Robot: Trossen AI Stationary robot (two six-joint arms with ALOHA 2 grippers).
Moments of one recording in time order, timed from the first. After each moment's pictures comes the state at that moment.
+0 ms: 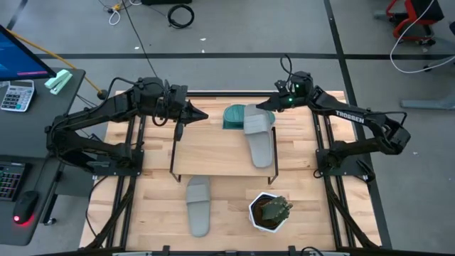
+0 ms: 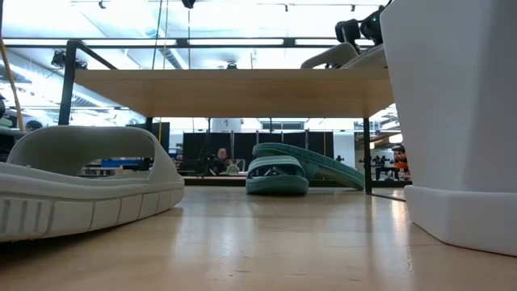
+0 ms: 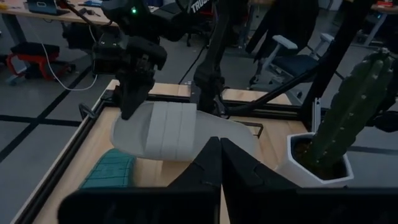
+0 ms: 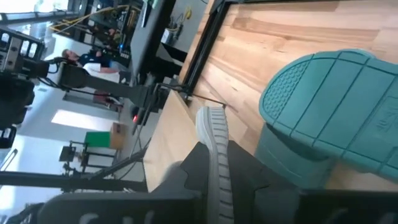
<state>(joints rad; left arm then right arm) 0.27 1.13 1.25 -0.37 0.26 -0.02 -0.76 1.25 0.80 0.04 -0.70 0.89</state>
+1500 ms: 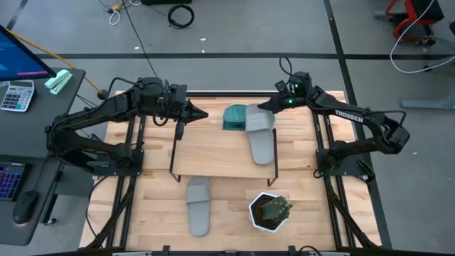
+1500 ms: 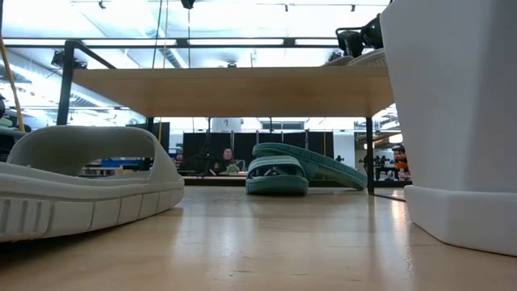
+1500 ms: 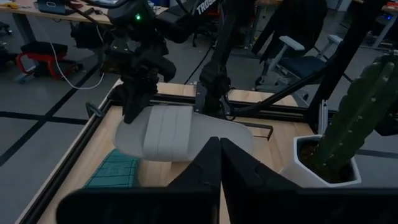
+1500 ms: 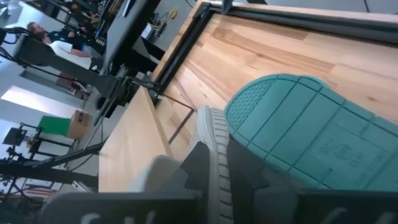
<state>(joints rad) 0.27 1.13 1.25 -0.37 0.24 -0.03 -0.77 1.27 0.79 0.00 -0.64 0.64</state>
